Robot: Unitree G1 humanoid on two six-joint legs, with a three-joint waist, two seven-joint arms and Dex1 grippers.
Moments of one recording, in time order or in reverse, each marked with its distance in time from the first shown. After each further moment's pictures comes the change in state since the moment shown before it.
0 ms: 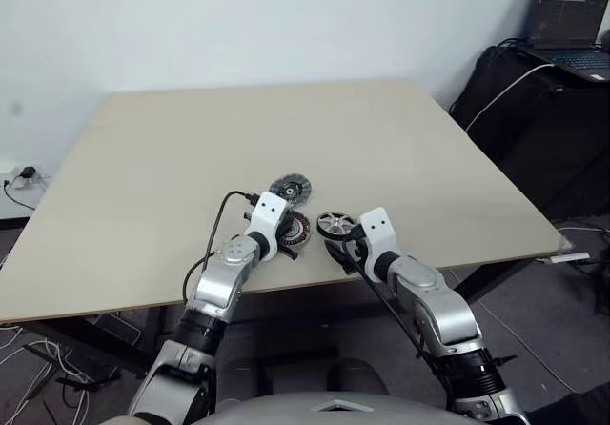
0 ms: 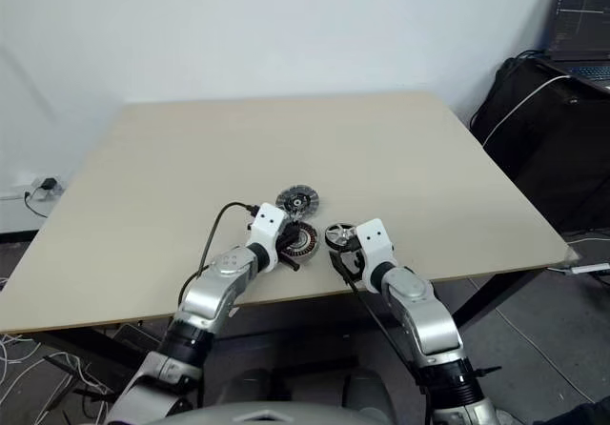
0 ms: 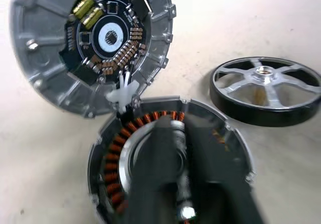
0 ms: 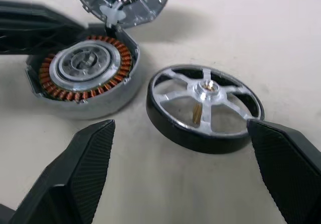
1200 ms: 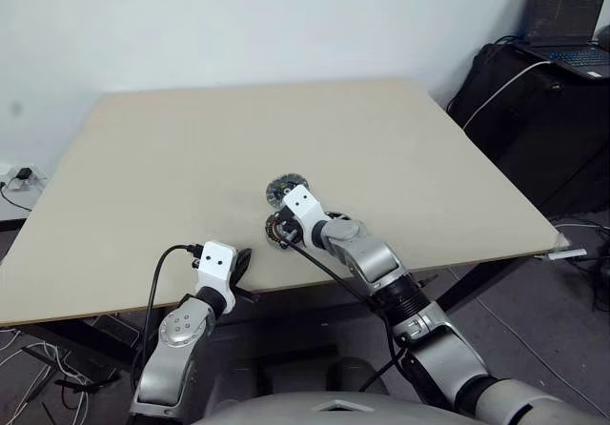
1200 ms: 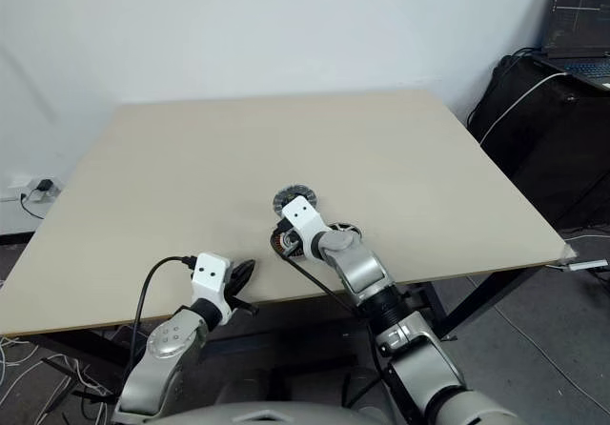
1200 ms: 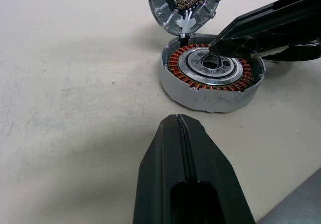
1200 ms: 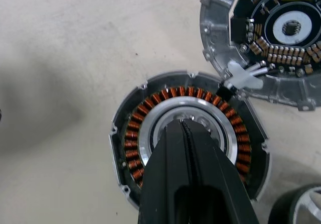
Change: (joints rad) left arm 0.470 0.085 0.091 -0.340 -0.028 -0.181 0.021; right arm -0.424 0.182 0.231 0.426 -0.125 0.062 0.077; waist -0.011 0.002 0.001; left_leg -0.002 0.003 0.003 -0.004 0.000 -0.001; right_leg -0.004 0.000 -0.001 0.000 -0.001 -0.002
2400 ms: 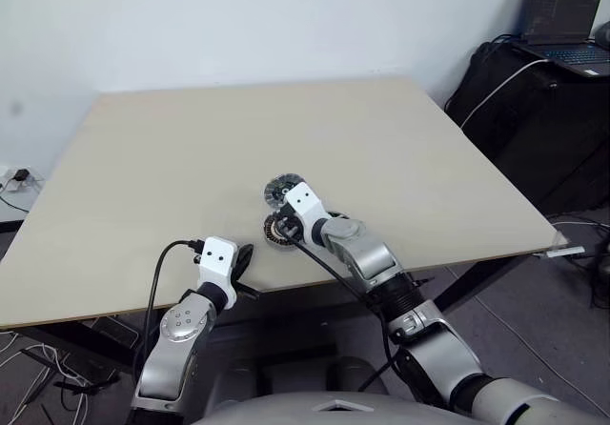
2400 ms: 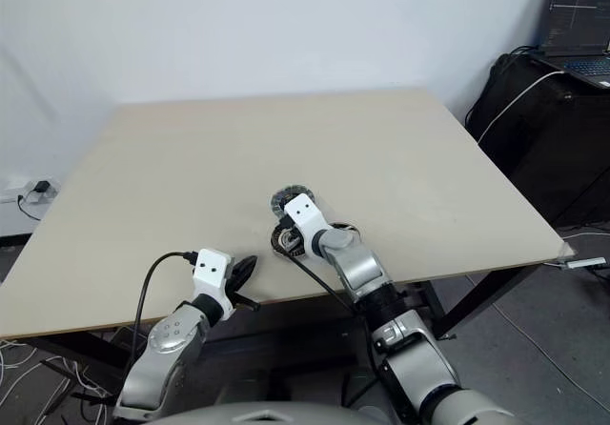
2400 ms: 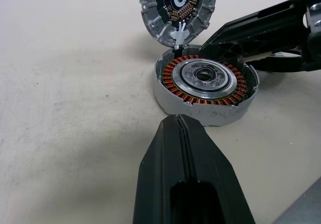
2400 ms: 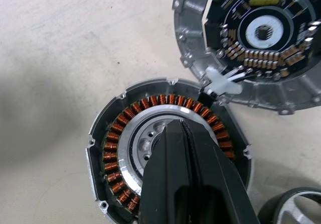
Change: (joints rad) left arm -0.025 0.000 -0.001 0.001 -0.012 0.010 -0.006; right arm -0.006 0.025 -0.047 0.083 -0.027 -0.060 -0.010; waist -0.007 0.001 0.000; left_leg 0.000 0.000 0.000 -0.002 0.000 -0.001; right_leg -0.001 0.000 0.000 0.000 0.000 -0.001
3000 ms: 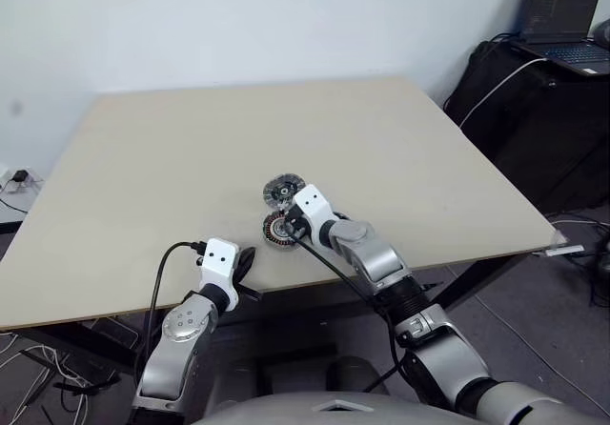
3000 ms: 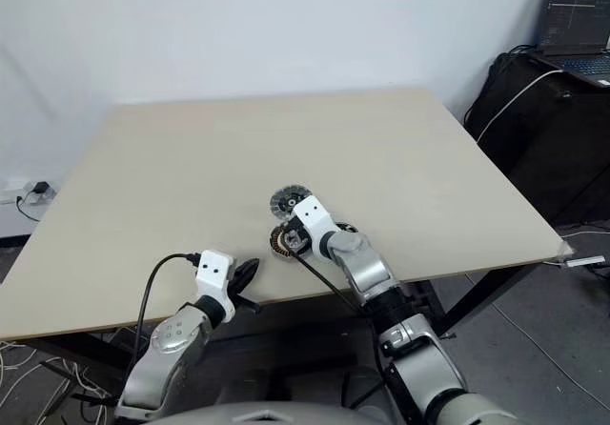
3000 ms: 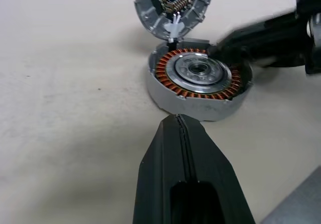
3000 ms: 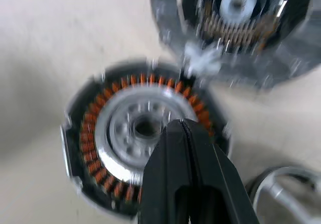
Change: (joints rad) left arm -0.003 0.002 -0.013 0.015 -0.017 0.015 0.000; right arm 0.027 -0.024 -0.028 -0.034 0.009 -0.057 0.013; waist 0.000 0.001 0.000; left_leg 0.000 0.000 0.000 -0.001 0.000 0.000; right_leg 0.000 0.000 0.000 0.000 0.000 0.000
